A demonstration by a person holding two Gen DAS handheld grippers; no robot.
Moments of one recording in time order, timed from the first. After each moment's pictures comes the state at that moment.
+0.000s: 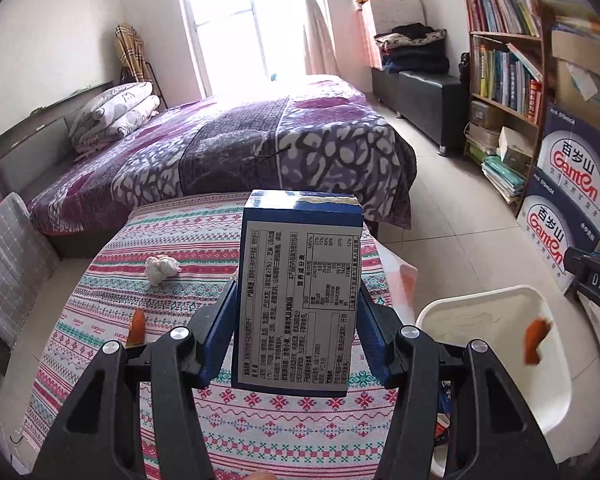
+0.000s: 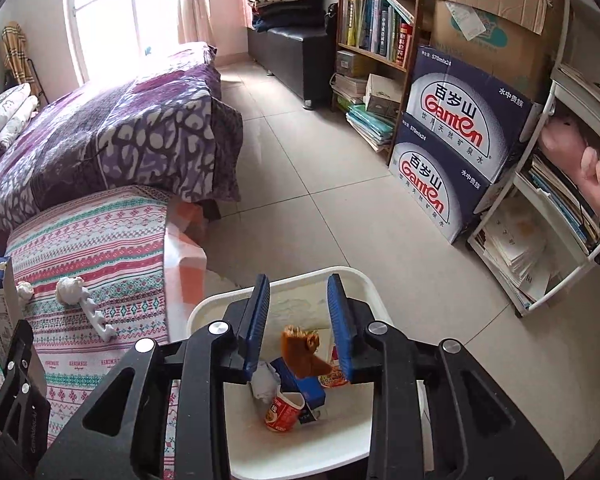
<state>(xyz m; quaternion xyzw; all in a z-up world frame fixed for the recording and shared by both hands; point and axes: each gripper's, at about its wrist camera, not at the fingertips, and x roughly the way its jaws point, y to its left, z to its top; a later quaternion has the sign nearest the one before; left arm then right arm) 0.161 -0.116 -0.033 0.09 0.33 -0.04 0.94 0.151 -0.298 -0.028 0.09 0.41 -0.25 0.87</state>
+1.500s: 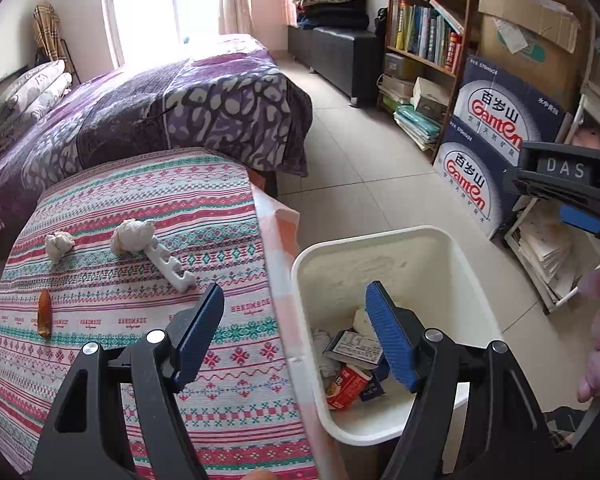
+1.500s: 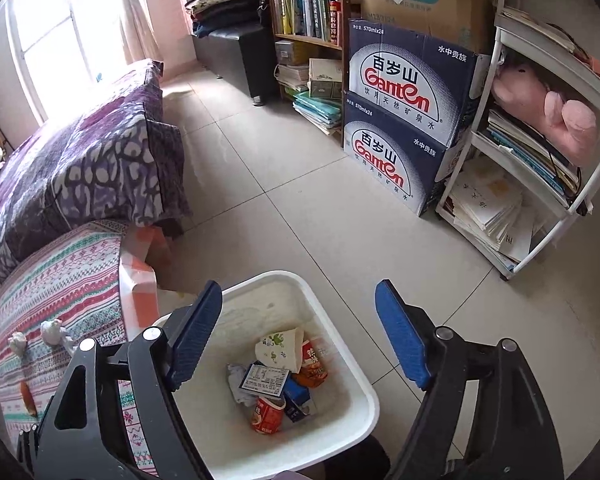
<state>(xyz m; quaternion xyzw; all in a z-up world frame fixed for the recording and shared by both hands) 0.146 -0.177 -0.063 0.08 0.41 -0.18 0.89 0.128 -0.361 -0.026 0.16 0.40 -0.30 0.85</state>
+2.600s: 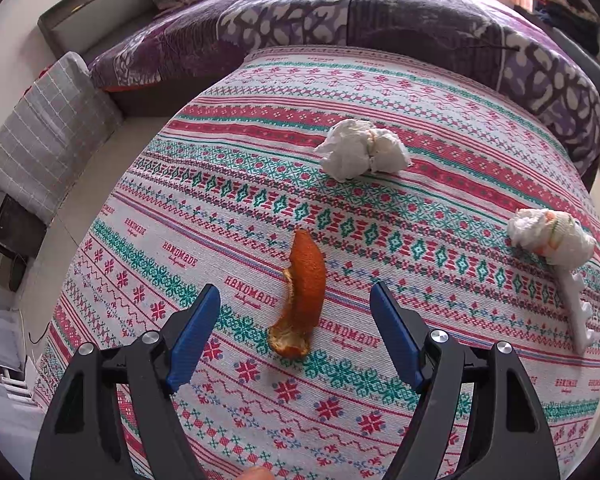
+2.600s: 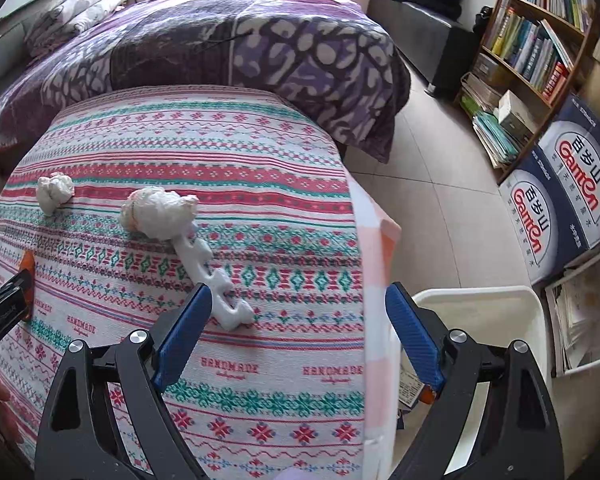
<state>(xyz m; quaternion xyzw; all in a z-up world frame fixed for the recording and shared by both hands) 0.284 0.113 -0.144 0.00 0.52 0.15 0.84 0.263 -0.130 -0.117 -0.02 0.49 -0.09 0.87</state>
